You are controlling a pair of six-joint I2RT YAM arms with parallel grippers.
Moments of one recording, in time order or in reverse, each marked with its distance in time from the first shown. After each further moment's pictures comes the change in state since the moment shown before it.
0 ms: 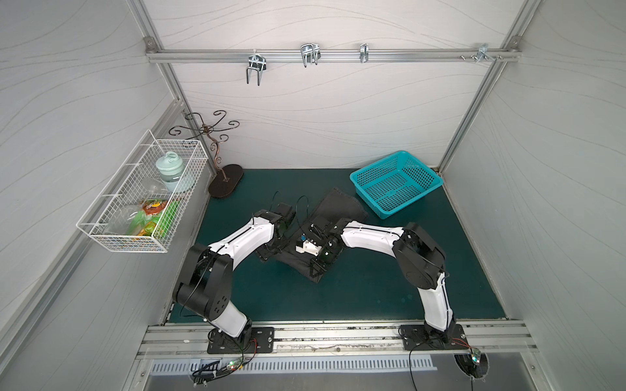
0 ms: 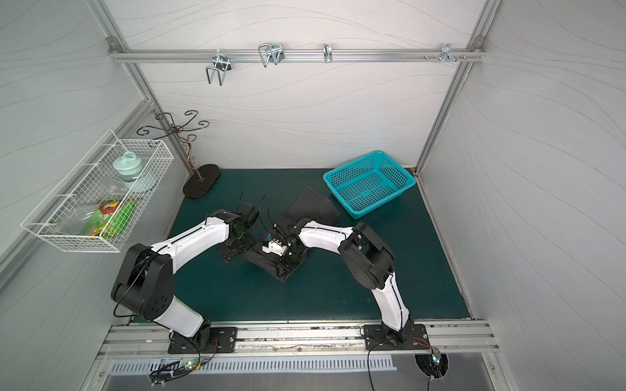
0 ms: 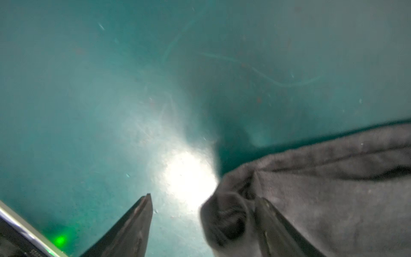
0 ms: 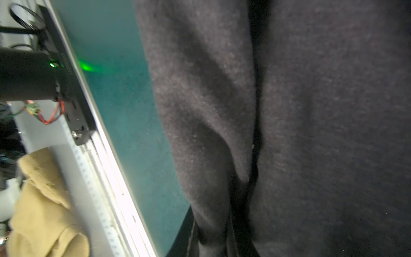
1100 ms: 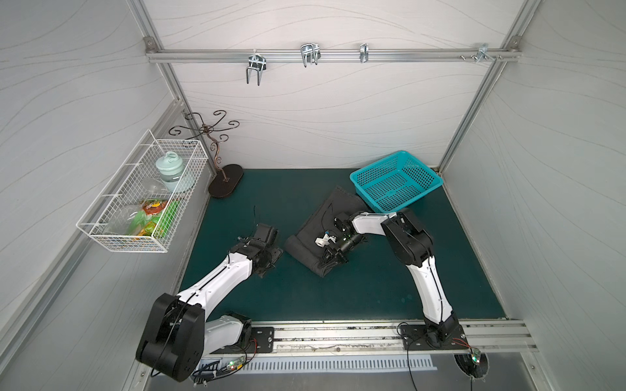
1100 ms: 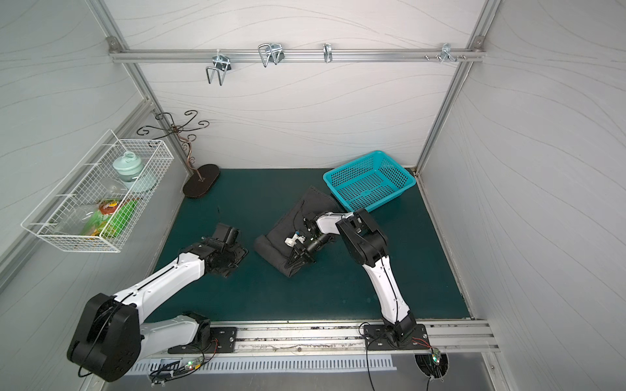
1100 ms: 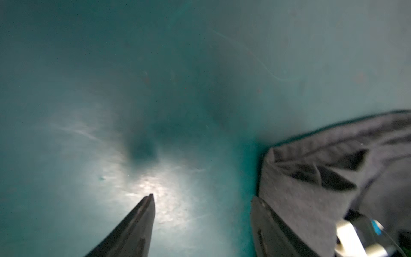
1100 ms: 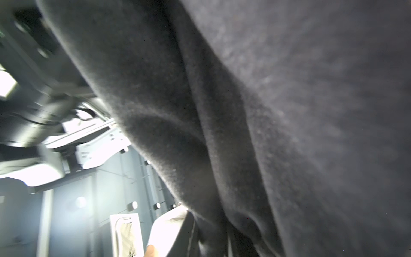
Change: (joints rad) left arm 0.024 -0.391 -0.454 0.455 0.182 -0.069; right arm -0.260 0.243 0.013 -0.147 -0.714 0.168
